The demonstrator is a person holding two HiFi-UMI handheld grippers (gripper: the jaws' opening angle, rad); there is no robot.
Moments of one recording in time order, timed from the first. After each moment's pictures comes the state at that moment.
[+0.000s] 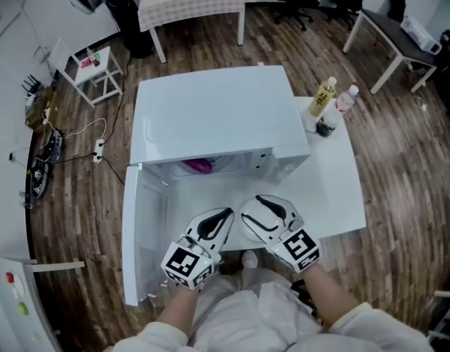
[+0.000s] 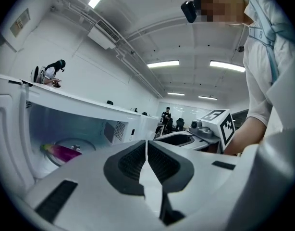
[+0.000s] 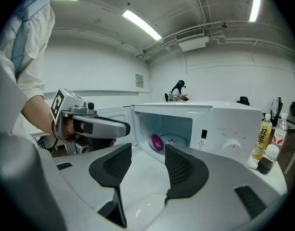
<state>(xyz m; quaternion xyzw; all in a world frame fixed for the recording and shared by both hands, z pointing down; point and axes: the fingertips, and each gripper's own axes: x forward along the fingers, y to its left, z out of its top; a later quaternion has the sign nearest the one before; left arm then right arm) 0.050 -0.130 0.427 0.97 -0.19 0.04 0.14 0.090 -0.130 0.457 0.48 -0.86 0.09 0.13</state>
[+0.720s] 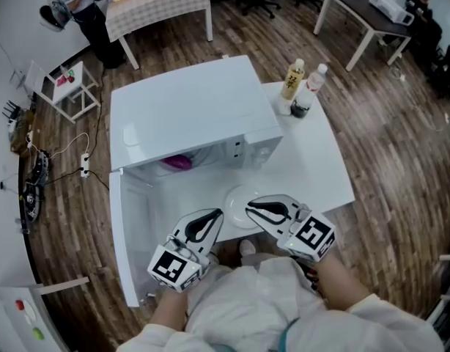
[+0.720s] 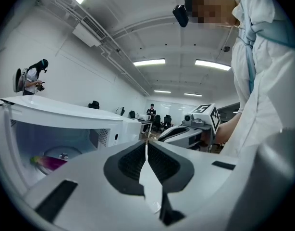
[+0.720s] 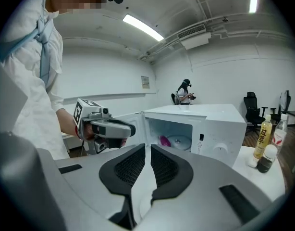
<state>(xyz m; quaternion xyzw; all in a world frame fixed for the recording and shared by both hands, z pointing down) 0.053 -0.095 0.395 0.99 -0.11 0.05 0.10 0.103 -0.079 0.415 0.43 -0.89 0.12 0.12</state>
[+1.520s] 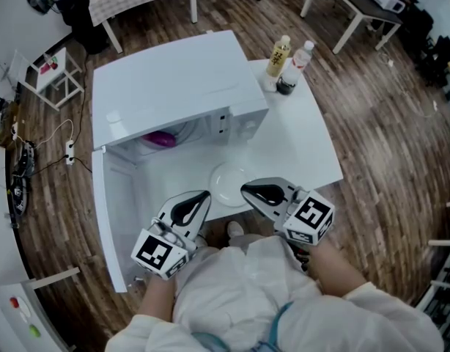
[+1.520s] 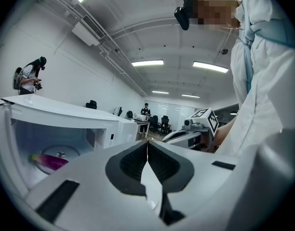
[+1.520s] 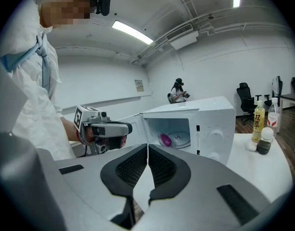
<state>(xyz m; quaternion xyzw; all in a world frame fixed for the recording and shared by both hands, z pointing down) 0.049 -0.080 0.387 0.99 -0.09 0.05 0.11 0.110 -0.055 0.417 0.45 -0.87 0.17 0.08</state>
